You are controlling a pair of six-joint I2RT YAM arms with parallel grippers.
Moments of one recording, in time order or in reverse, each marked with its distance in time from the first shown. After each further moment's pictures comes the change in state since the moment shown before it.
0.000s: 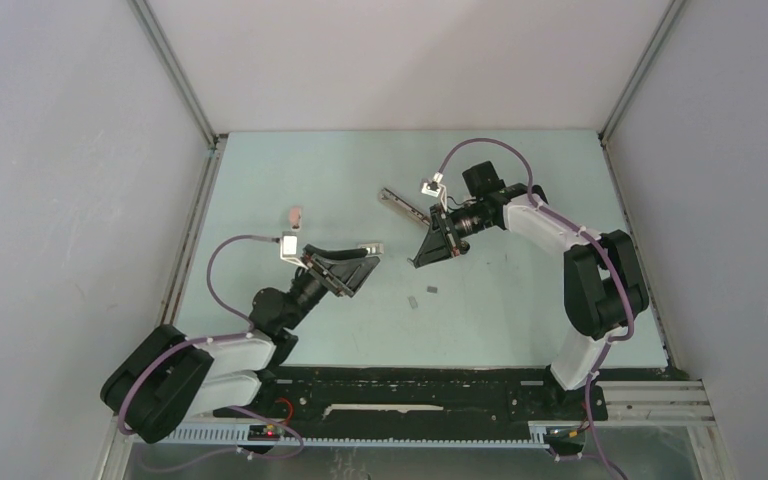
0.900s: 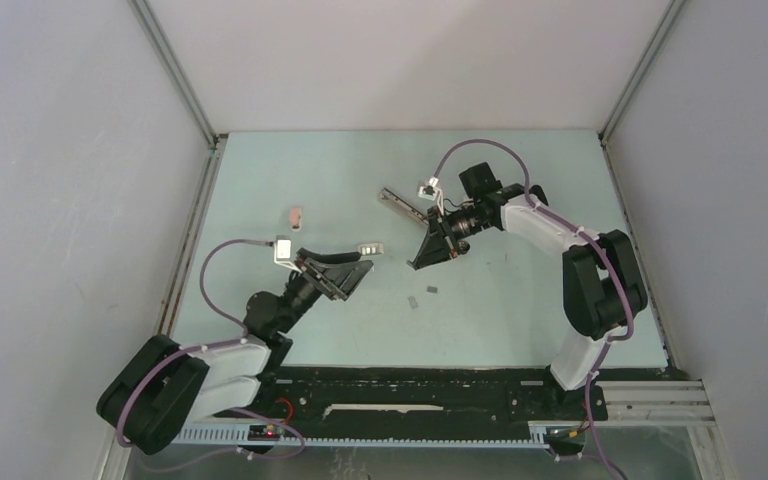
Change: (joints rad) left arm 0.068 -0.064 -0.044 -0.029 0.057 0.000; right arm 0.024 0.003 0.004 -0.016 0.071 -0.054
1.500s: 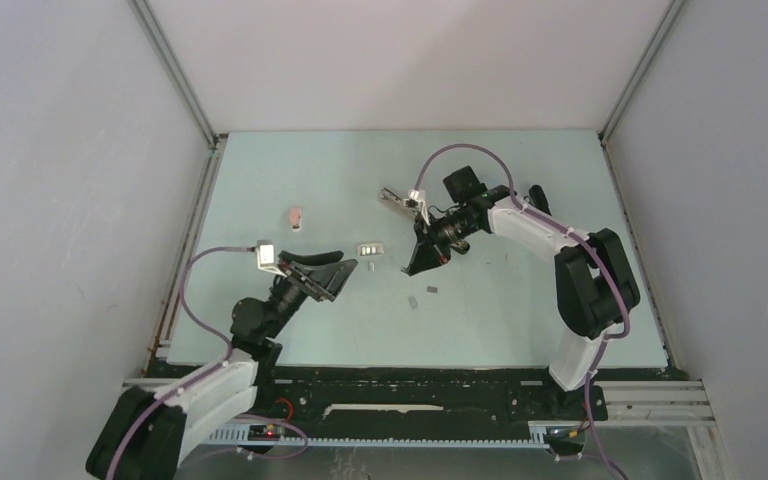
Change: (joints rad) left arm 0.104 -0.333 -0.029 -0.296 0.015 0.056; right arm 0.088 0.028 0.037 -0.027 0.184 -0.090
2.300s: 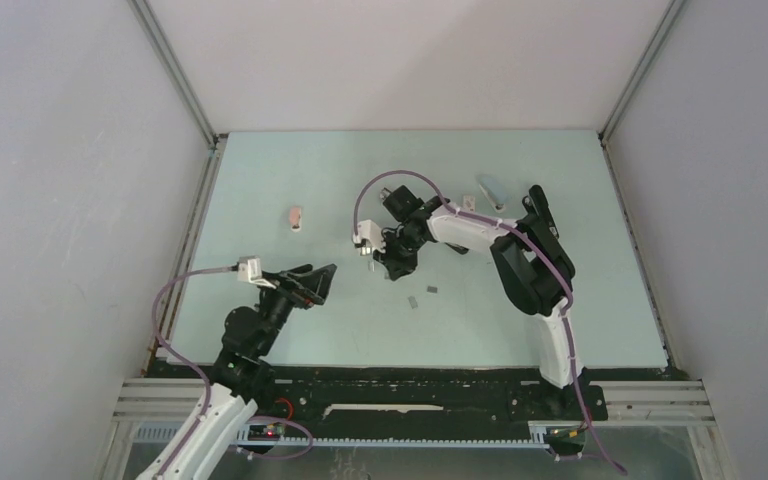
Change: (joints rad) left arm 0.037 -0.569 0.001 -0.806 -0.250 0.175; right arm 0.208 0.325 0.240 0.005 0.521 -0.235
